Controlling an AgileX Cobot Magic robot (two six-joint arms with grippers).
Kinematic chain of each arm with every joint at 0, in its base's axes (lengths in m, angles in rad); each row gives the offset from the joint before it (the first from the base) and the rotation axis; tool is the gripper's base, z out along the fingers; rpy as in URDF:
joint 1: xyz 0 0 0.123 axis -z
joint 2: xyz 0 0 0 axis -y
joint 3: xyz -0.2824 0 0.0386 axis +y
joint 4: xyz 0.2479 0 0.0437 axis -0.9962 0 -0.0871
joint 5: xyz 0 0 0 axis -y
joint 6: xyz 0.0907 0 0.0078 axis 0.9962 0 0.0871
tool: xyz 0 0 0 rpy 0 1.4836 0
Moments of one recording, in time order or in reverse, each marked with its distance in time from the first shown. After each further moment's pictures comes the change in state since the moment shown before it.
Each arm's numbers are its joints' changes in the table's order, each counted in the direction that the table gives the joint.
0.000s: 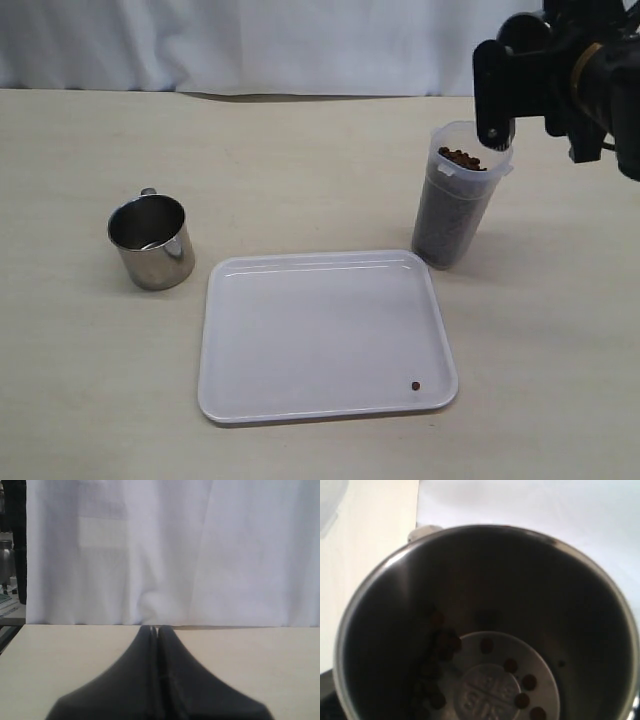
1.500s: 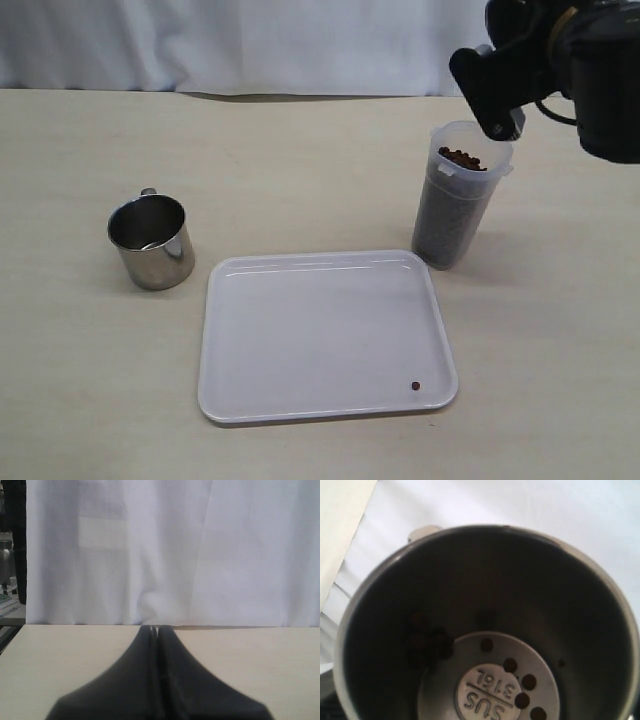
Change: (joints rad) left arm 0.000 0.000 0.000 0.000 0.000 -0.002; right arm -0.072 -0.033 -0.095 0.002 -0.146 -0.403
